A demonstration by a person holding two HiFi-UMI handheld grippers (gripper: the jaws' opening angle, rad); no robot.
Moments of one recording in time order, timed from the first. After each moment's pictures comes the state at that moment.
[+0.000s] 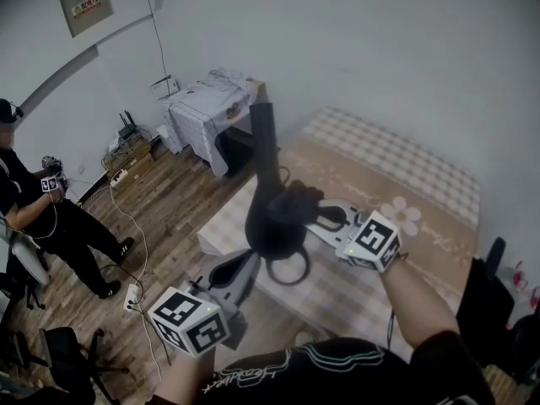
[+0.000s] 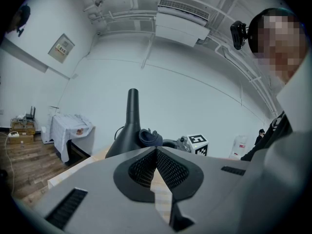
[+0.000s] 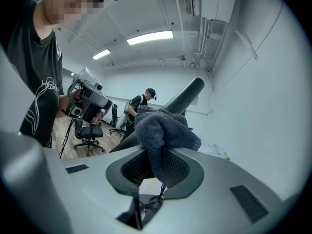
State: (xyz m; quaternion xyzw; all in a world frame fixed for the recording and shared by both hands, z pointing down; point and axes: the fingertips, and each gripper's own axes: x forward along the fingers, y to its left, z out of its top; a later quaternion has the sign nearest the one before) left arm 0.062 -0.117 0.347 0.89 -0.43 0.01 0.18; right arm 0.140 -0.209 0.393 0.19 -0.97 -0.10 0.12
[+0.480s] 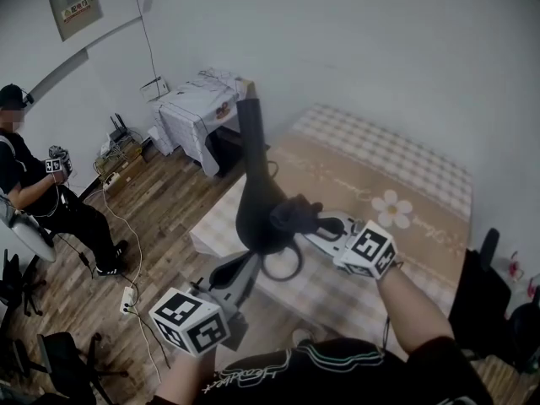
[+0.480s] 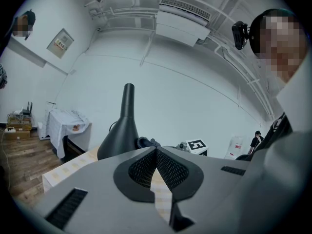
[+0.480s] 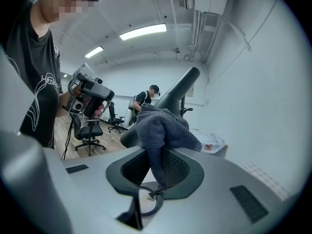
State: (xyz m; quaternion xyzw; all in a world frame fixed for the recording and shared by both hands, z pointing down) left arm 0.078 -0.107 0.354 0.89 -0.41 0.01 0.19; right arm 0.163 -0.187 0.432 0.21 -0.97 -0.05 0.15
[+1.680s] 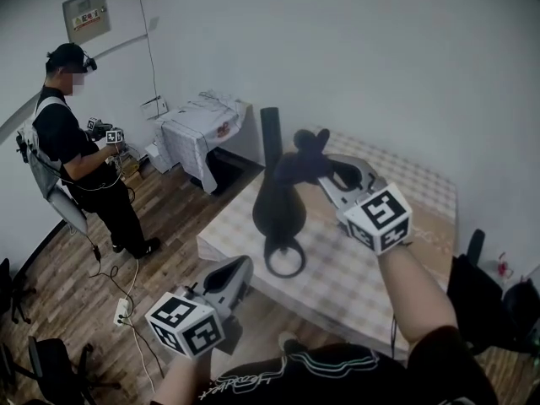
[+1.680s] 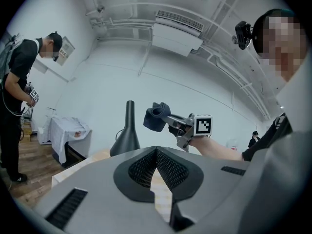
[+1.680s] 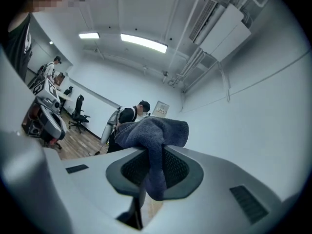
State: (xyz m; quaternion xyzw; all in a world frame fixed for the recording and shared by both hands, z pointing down) left arm 0.023 -0.026 0.334 0.90 -0.40 -0.02 0.15; right arm 0.153 -0.157 0.243 0.41 -0.89 -0.19 0.08
